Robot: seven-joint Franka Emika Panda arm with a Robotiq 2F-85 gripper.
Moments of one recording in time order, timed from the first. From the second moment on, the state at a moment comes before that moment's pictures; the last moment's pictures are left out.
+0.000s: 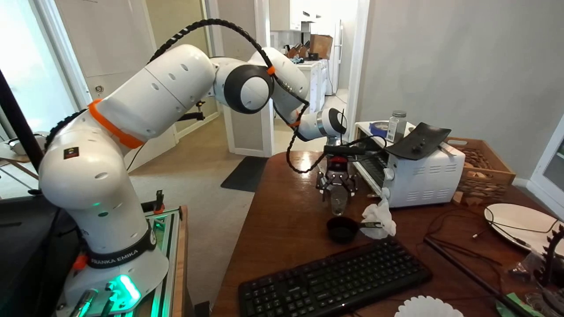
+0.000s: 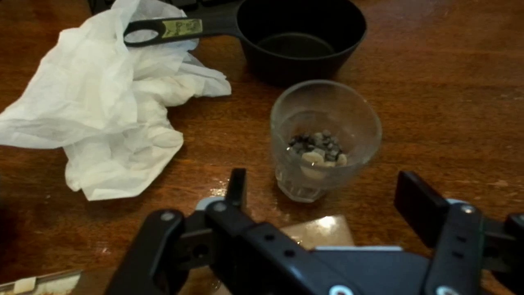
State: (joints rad) arm 0.28 0.98 0.08 -1.26 -0.64 1.53 -0.60
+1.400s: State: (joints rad) arm 0.27 1.01 0.08 -1.23 -0.65 1.49 -0.61
